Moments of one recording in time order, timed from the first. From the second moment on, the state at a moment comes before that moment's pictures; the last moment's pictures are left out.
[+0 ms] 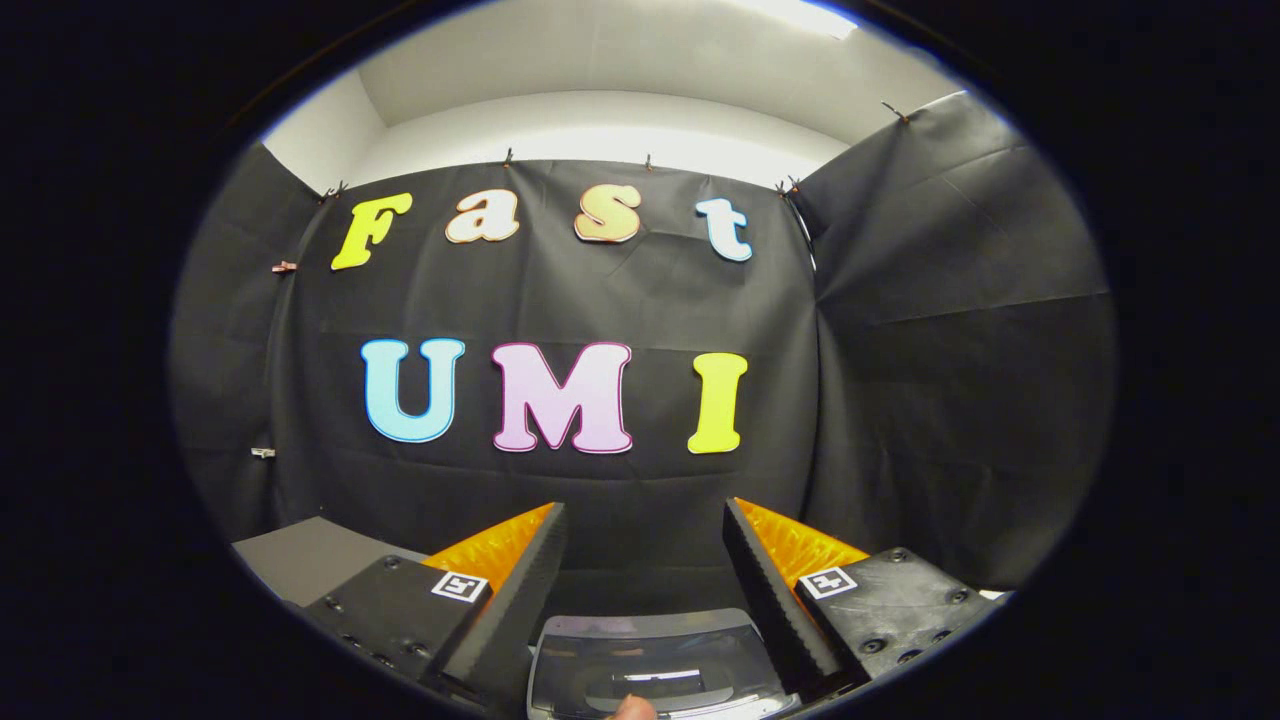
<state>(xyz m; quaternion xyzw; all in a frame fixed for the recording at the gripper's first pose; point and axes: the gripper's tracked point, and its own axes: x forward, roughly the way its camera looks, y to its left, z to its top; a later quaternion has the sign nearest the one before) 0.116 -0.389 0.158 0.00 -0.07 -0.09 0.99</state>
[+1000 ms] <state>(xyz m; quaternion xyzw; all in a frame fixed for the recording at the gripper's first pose) 0.115 -0.376 0.160 -0.01 -0.07 -0.09 0.99</state>
